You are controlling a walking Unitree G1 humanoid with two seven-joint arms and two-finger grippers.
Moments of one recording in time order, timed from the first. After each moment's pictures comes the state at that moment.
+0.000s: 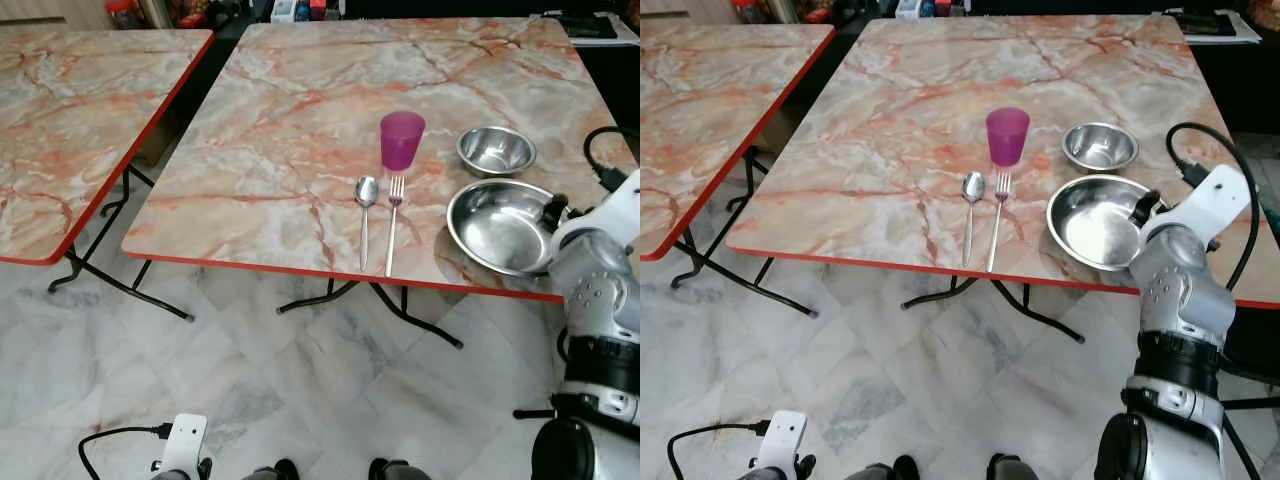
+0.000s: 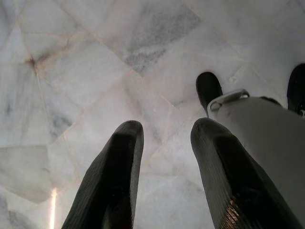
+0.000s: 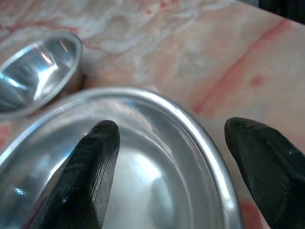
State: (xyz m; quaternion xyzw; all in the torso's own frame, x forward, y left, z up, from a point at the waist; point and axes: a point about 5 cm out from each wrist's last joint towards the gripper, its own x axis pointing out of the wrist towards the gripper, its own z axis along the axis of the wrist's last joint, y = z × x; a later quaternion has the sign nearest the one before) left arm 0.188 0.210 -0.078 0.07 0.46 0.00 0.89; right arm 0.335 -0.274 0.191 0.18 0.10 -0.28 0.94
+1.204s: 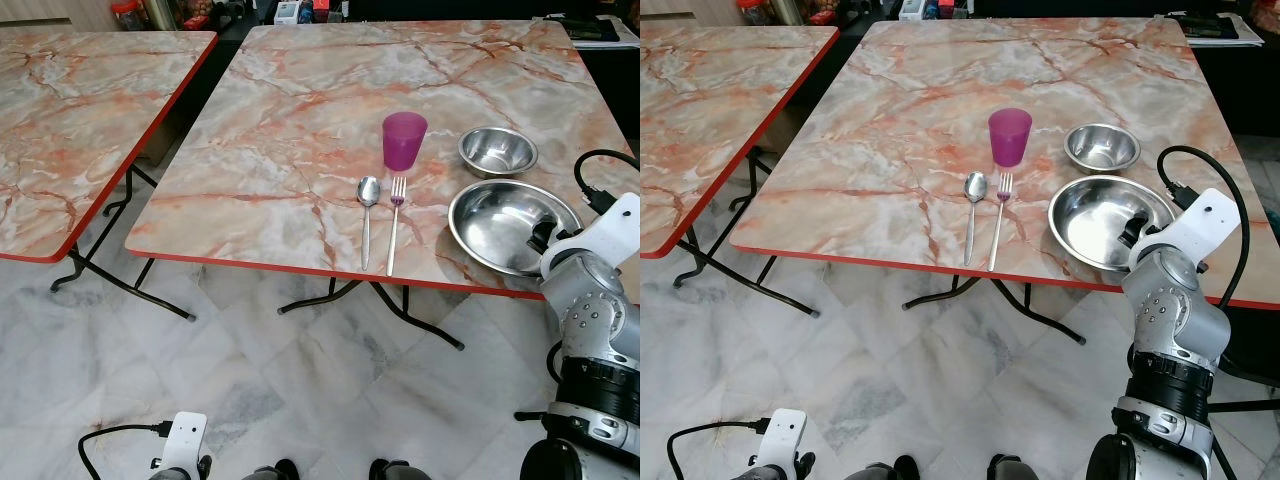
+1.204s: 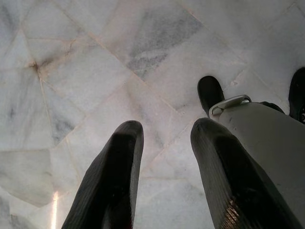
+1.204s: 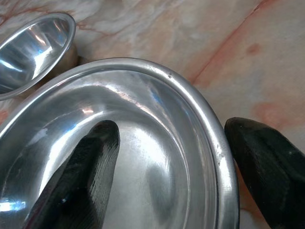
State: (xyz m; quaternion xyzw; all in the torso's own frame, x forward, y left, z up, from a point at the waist) left arm 0.194 0.210 -0.075 0.07 0.45 0.00 0.89; right arm 0.330 -0.265 0.182 0.20 0.12 -0.28 0.93
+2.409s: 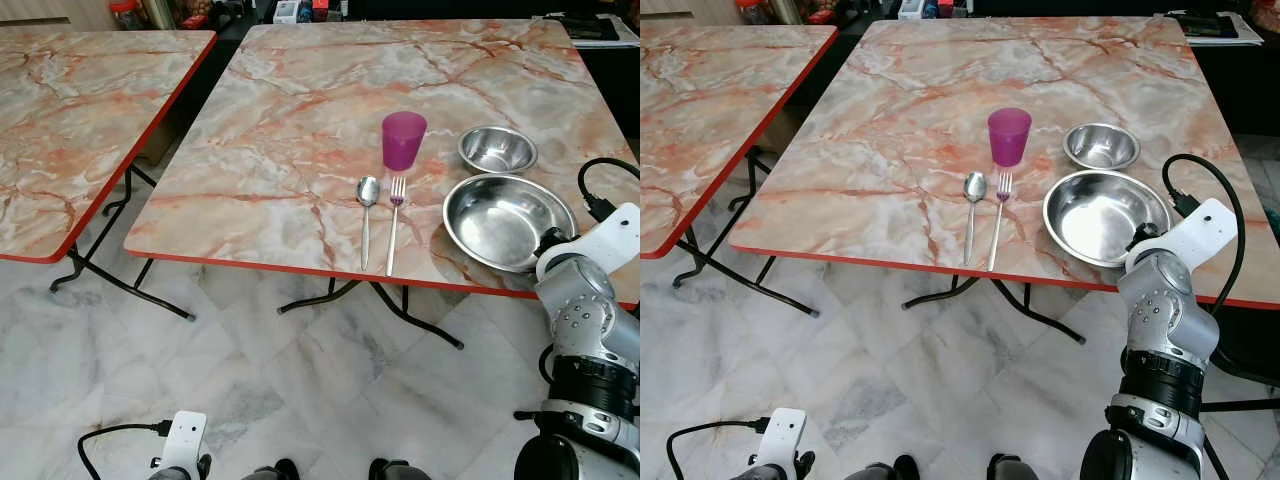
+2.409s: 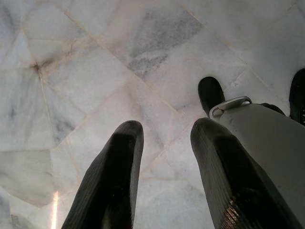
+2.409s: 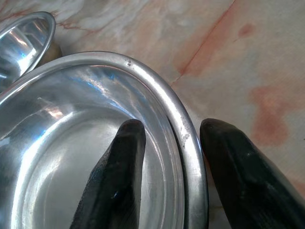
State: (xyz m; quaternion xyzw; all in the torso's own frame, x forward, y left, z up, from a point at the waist) left arm 0.194 0.210 -0.075 0.07 0.45 0.00 0.89; right arm 0.334 -0.266 0.172 0.24 0.11 -0.30 0.92
